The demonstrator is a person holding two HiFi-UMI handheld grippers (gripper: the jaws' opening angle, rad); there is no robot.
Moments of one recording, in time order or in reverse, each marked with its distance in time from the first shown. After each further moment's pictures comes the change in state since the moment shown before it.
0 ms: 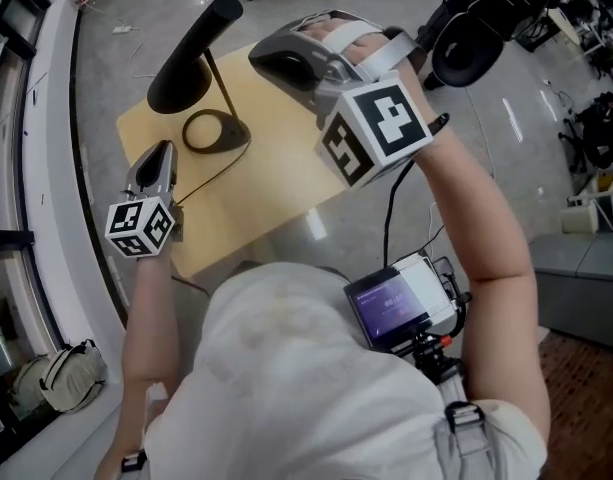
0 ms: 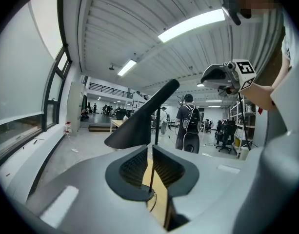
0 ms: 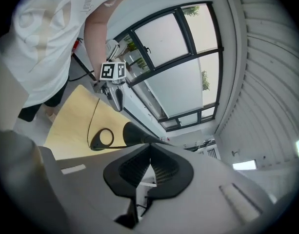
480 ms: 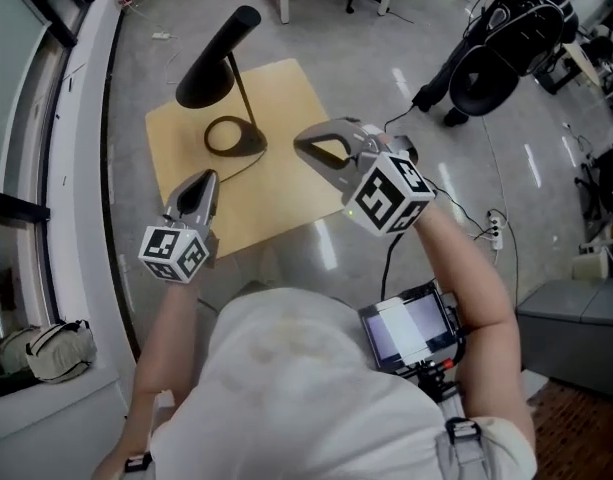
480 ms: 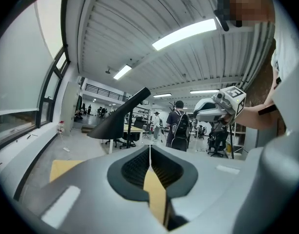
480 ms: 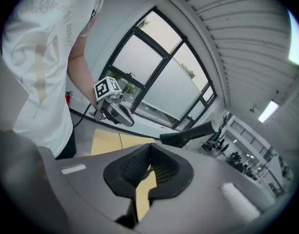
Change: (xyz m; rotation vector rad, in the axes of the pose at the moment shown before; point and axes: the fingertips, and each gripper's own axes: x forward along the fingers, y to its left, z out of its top) left arm -0.057 -0.102 -0.011 -0.027 -0.072 -0.069; right arm -0.057 0.116 0.005 0.518 -0.213 0.162
